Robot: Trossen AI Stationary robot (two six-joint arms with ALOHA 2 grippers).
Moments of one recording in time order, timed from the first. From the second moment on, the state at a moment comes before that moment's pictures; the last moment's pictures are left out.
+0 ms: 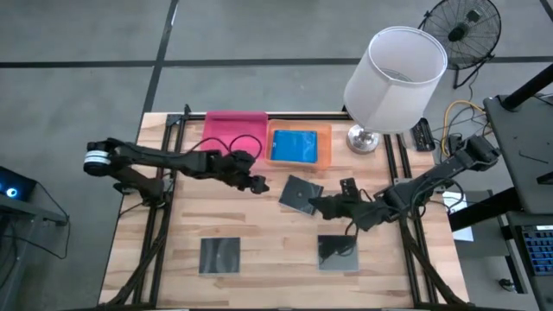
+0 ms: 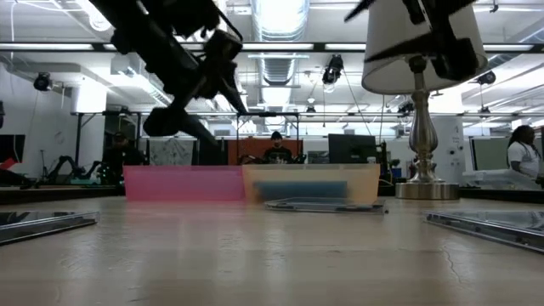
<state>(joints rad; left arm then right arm) 0.09 1.39 0.84 -0.21 0.09 -1.07 0.48 1.27 0.78 -0.06 0.76 1.55</state>
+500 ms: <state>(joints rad) 0.12 1.65 0.98 -0.17 0.09 -1.02 0.47 1.27 0.78 -0.33 0.77 1.80</state>
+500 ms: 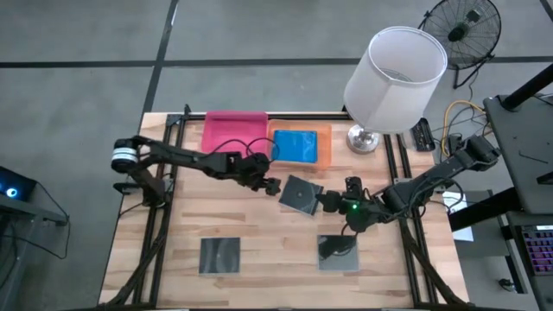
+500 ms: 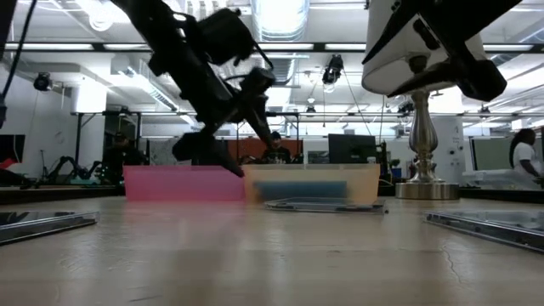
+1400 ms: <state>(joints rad) 0.18 1.80 1.06 -0.13 0.26 -0.97 0.41 1.46 0.78 -0.39 0.62 2.25</state>
